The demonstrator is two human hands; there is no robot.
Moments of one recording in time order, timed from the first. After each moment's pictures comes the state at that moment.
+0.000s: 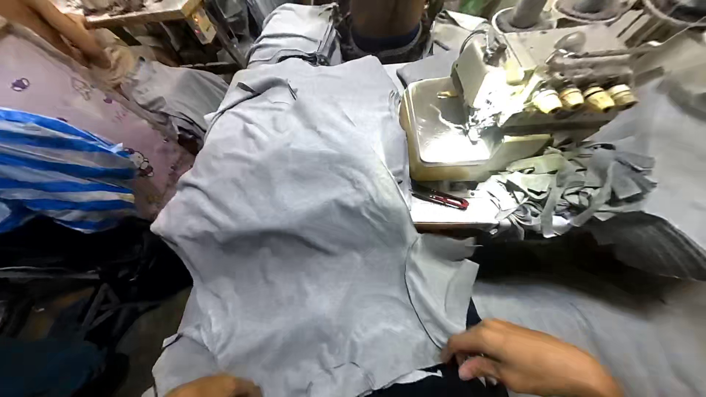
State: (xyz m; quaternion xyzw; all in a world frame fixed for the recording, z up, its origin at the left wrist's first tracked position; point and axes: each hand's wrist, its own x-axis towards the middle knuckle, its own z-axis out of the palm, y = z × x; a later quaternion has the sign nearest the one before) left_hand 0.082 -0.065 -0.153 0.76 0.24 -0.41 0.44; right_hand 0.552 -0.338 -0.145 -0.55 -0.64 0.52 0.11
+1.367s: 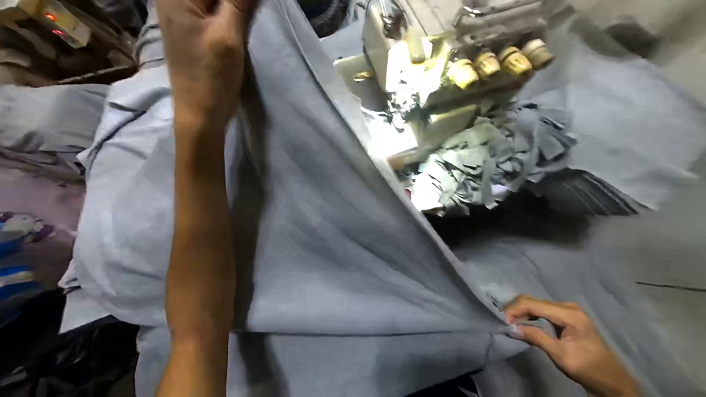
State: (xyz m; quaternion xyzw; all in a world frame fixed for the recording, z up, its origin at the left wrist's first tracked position) left_hand 0.552 0.074 0.010 0.85 0.12 0.39 0.33; right_hand 0.580 -0.460 -0.184 -0.76 -0.38 0.22 0.48
